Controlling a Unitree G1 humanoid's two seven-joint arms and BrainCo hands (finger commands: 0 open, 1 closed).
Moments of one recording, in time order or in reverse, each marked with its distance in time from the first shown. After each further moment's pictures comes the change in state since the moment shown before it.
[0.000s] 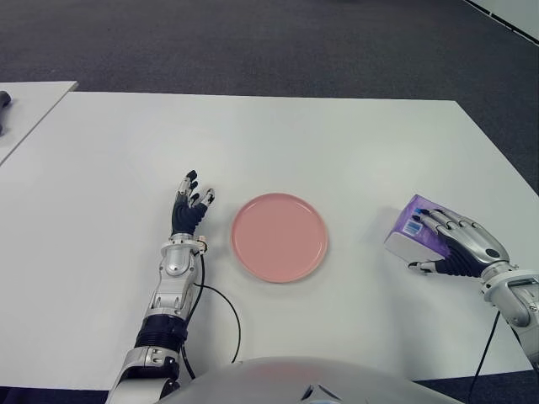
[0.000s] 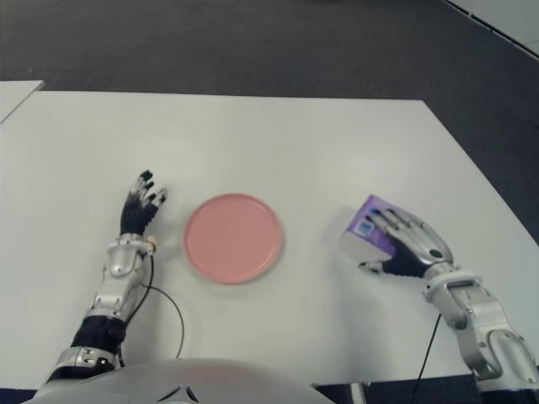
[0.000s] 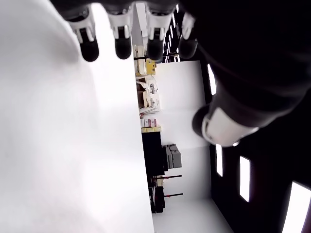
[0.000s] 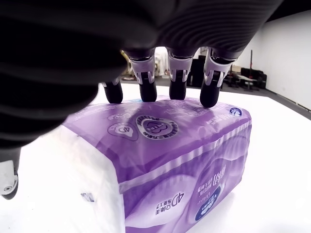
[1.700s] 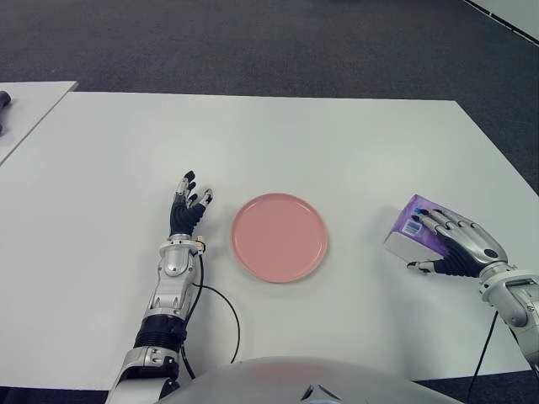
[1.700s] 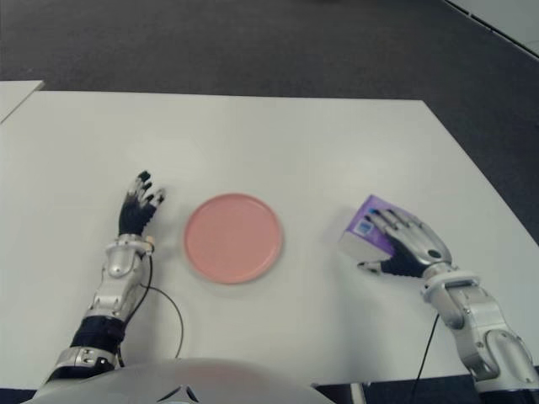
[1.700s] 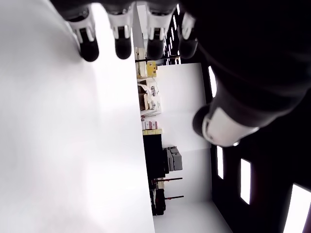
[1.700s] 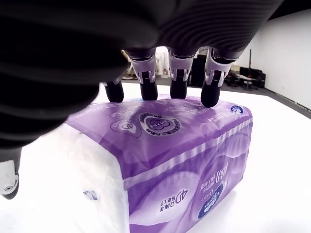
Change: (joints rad) left arm 0.000 0.000 0.013 0.008 0.000 -0.004 0.000; right arm 0.001 0.000 0.014 -0.010 0.000 0.012 0.000
